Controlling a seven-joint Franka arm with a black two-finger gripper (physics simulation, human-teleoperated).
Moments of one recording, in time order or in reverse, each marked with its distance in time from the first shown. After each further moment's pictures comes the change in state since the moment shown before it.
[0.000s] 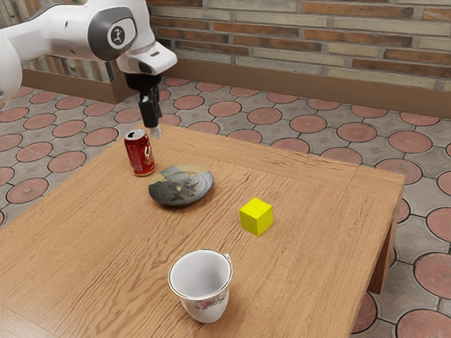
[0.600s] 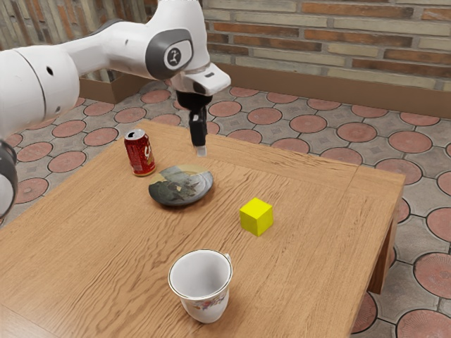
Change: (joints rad) arm -0.142 0.182 -0.002 0.146 0.002 -0.004 -0.067
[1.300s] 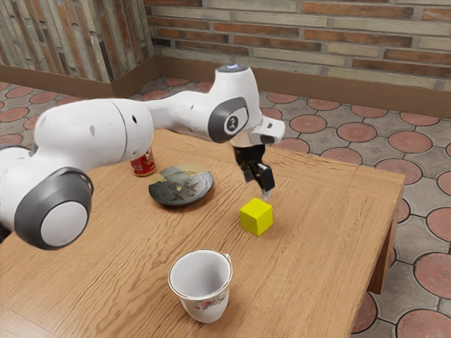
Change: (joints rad) arm -0.090 0.329 0.008 0.121 -0.116 0.258 -0.490
